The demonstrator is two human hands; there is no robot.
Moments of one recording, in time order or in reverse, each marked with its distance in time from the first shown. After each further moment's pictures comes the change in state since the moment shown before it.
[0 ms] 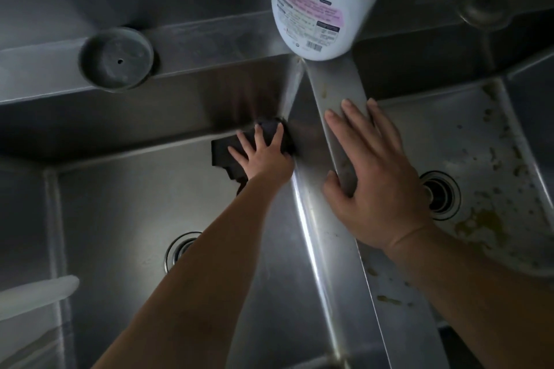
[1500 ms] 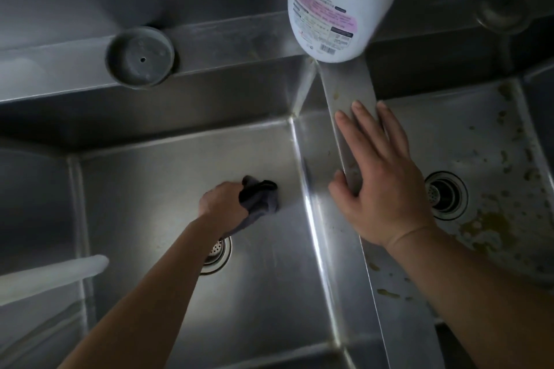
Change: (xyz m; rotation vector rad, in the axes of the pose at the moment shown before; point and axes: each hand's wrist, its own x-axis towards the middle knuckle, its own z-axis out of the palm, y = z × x) left_hand -0.081 -0.110 -0.044 0.110 -0.195 0.058; right_hand -0.001 0.000 -0.001 -0.006 -0.032 -0.003
